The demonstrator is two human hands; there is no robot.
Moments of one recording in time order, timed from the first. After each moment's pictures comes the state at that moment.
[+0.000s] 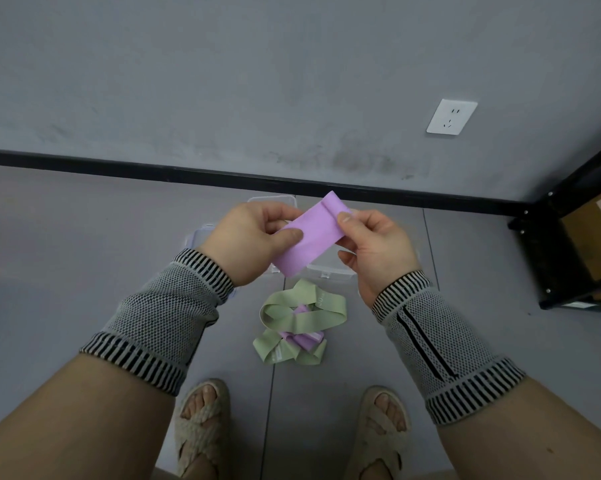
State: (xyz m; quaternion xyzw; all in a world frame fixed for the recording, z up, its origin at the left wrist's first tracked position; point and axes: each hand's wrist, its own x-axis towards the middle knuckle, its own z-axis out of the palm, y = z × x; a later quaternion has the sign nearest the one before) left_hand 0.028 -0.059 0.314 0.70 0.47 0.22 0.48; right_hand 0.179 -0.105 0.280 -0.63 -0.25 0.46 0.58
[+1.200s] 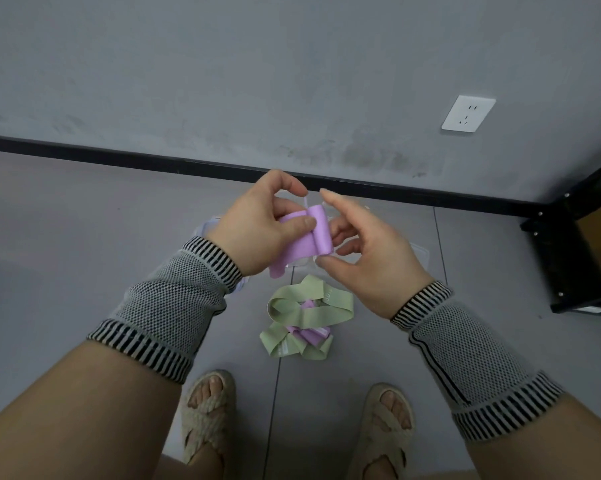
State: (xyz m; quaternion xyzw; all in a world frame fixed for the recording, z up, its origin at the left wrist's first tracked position) left_hand 0.017 -0.056 0.316 0.69 0.45 0.27 0.49; right_hand 0.173 -0.122 0.291 -0.60 -0.64 0.30 0.38
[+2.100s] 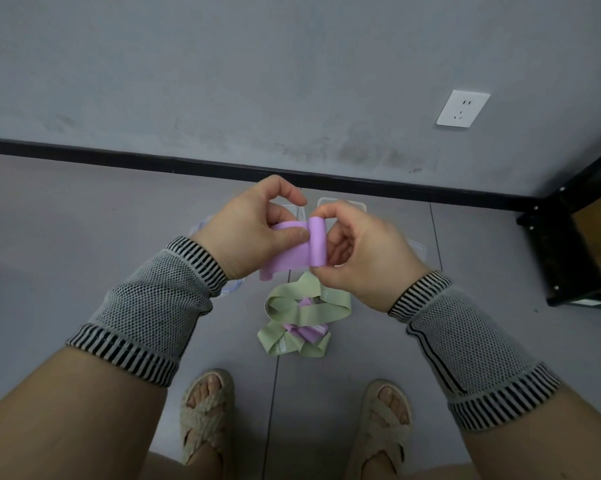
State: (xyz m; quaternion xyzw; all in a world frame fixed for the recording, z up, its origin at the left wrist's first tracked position) left_hand 0.013 -0.058 0.316 0.72 0.43 0.22 0.50; right_hand 0.177 -0.122 0.296 -0.60 -0.66 0.31 0.33
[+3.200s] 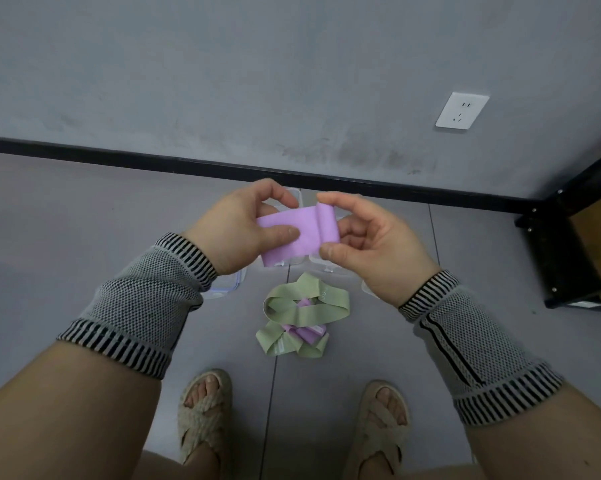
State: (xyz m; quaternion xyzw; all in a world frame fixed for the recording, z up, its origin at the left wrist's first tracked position) left_hand 0.006 -0.049 0.313 0.74 0.46 0.20 0.45; right_hand 0.187 -0.121 0.294 -0.53 -0.54 0.47 0.45
